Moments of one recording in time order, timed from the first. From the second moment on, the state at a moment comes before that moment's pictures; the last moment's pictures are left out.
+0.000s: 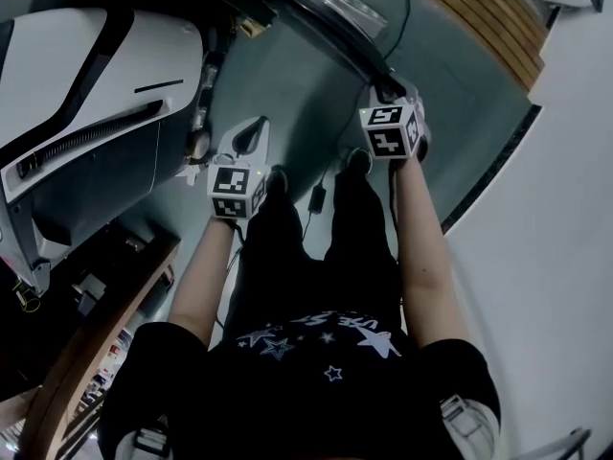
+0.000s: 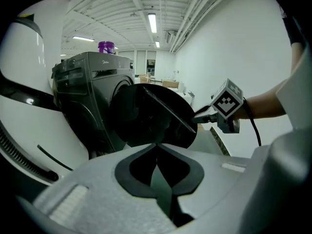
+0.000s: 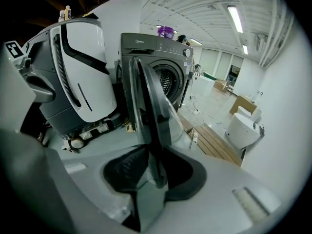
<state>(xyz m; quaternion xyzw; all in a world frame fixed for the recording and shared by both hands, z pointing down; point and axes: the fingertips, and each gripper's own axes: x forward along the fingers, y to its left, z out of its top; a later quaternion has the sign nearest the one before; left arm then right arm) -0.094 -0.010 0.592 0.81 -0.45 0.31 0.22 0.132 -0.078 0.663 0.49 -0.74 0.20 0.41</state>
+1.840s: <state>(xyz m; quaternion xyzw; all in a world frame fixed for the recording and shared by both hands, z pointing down) -0.357 0.124 0.595 0.80 -0.46 0.28 0.25 -0.157 0.049 0.655 0.55 -0.70 0.29 0.35</state>
